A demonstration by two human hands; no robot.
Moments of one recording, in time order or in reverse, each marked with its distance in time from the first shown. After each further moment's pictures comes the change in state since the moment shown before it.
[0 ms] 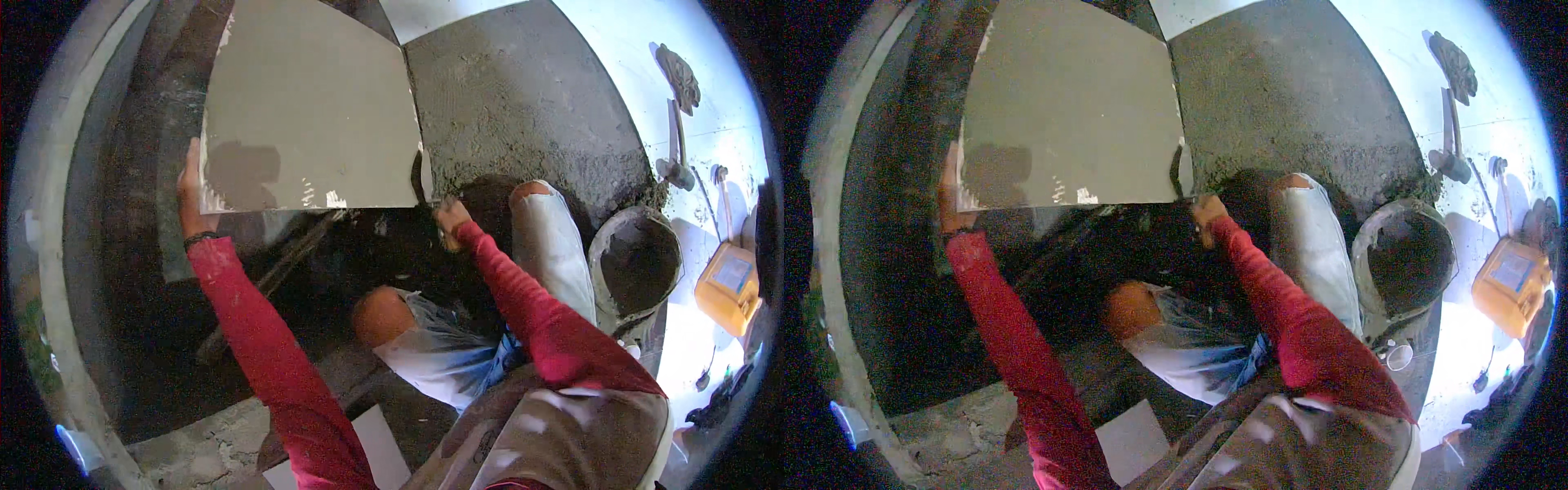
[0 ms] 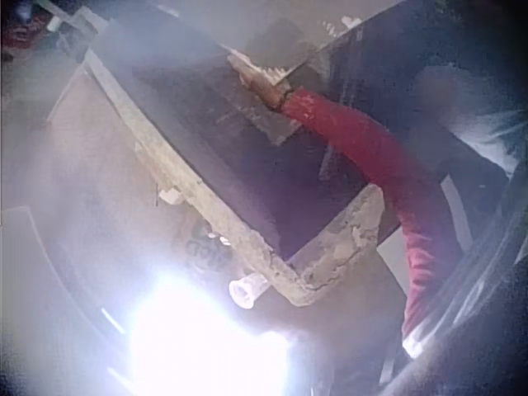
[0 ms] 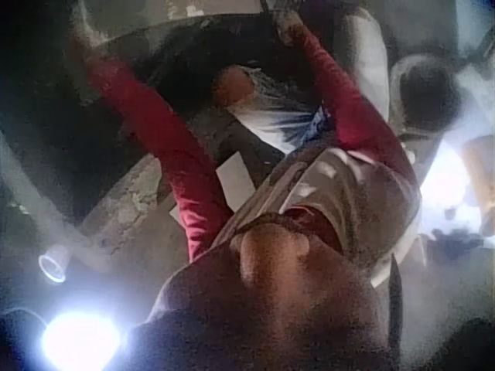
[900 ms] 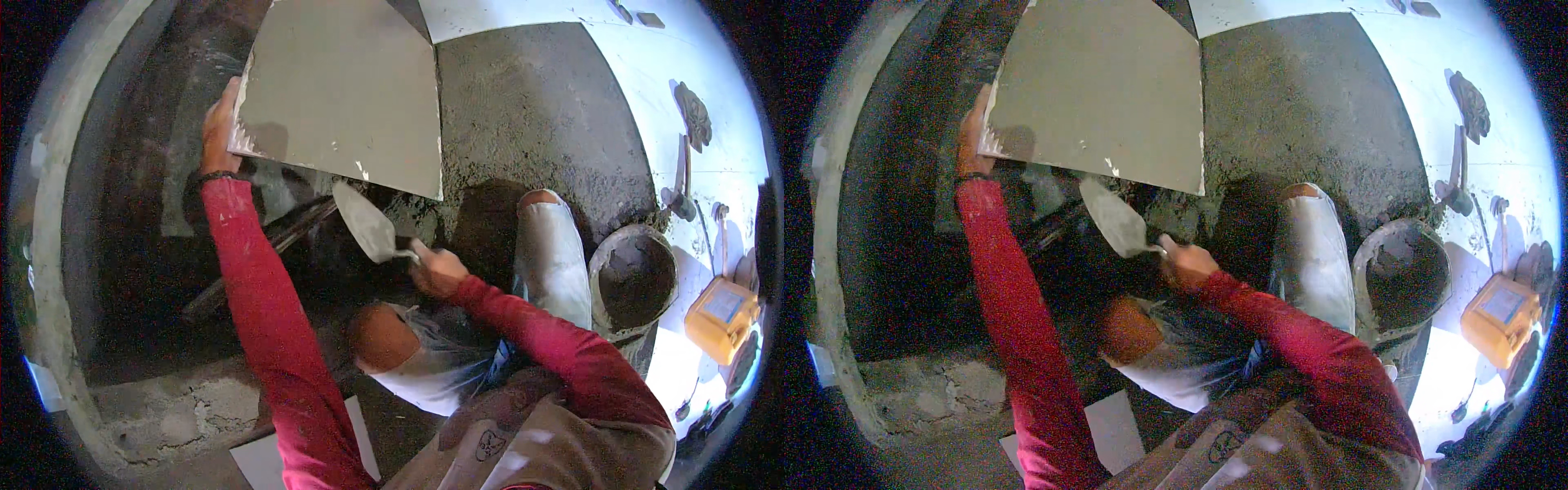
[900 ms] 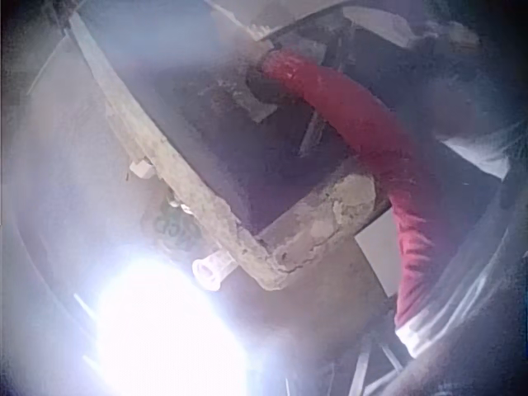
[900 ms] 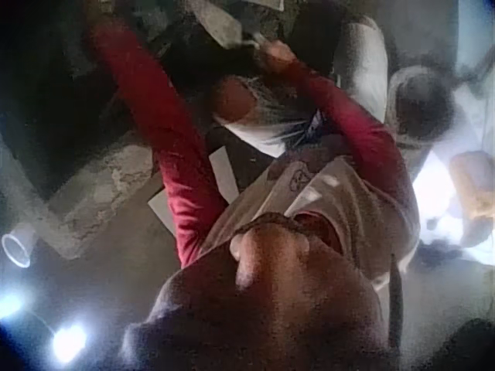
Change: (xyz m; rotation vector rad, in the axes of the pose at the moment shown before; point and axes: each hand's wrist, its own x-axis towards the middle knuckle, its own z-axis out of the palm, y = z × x) left_hand 0.006 0.007 0.003 0.080 0.046 0.082; right_hand -0.160 -0.081 0.008 -0.250 -0.141 -0.685
